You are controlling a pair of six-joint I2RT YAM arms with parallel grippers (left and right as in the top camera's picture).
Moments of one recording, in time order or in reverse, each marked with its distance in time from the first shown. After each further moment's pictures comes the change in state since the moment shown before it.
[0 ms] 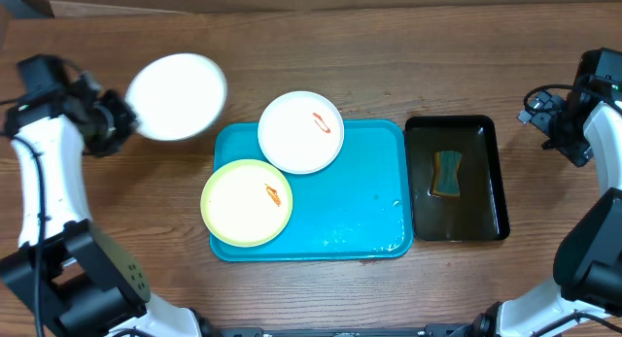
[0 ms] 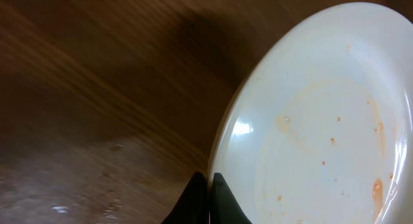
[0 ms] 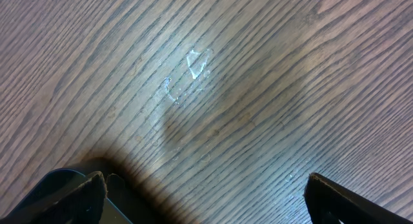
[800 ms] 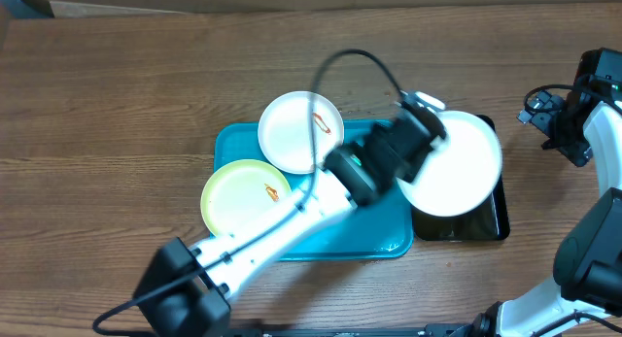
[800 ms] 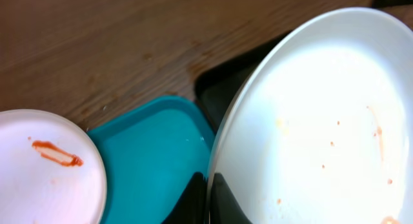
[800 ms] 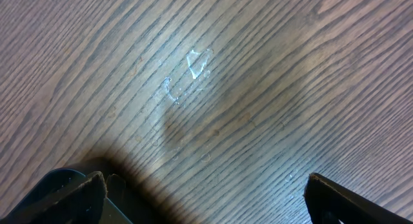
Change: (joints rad) left arm -1.356 -0.002 -0.002 0.354 -0.498 0.050; right arm 0.000 0.000 0.000 0.000 0.000 -0.002
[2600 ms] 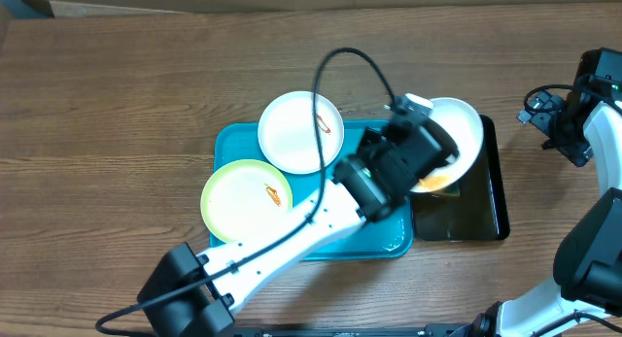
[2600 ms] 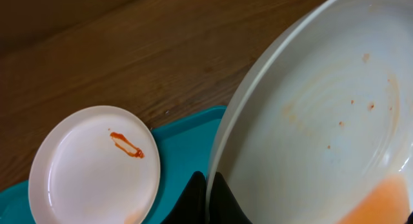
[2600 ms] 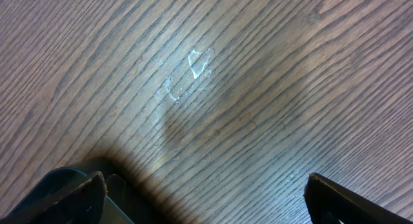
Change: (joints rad) left arm -0.100 0.000 -0.004 -0.030 -0.367 -0.066; right arm 0.000 0.000 0.000 0.000 -0.003 -0.001
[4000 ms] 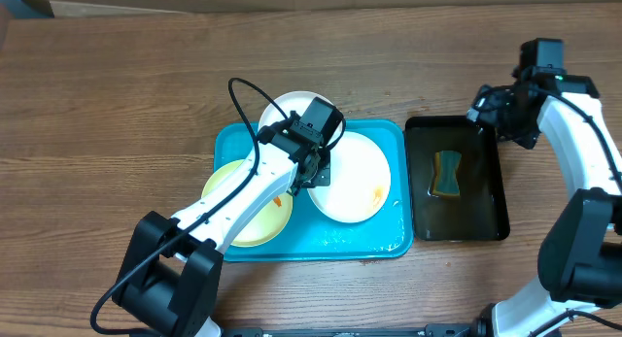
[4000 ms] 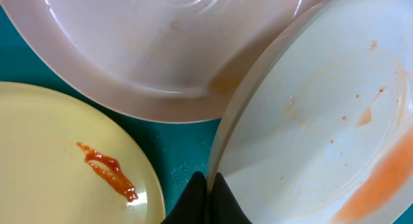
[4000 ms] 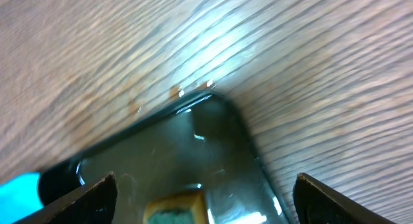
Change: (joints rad) left arm 0.407 -0.004 -0.242 -0.240 0.473 -0.162; right arm 0.200 0.000 0.000 0.006 -0.126 -0.043
